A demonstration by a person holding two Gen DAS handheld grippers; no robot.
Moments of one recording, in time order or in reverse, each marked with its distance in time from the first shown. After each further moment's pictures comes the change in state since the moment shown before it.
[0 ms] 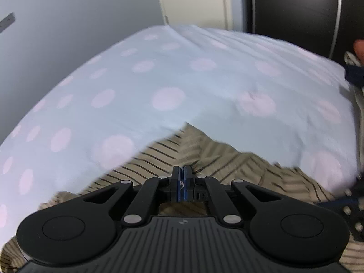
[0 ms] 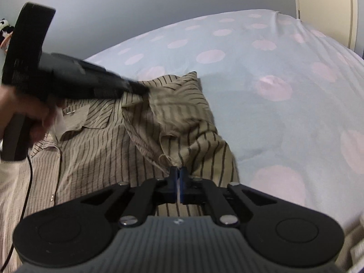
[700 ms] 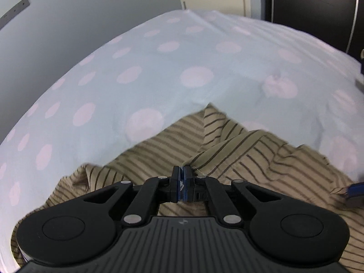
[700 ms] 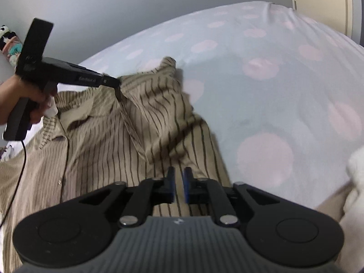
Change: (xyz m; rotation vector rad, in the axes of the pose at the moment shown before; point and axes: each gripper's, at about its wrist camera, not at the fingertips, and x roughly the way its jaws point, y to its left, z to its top) left arm -0.009 0.024 -0.017 -0.035 0.082 0.042; right arm -0.022 -0.016 -0.022 0.043 0.018 0.040
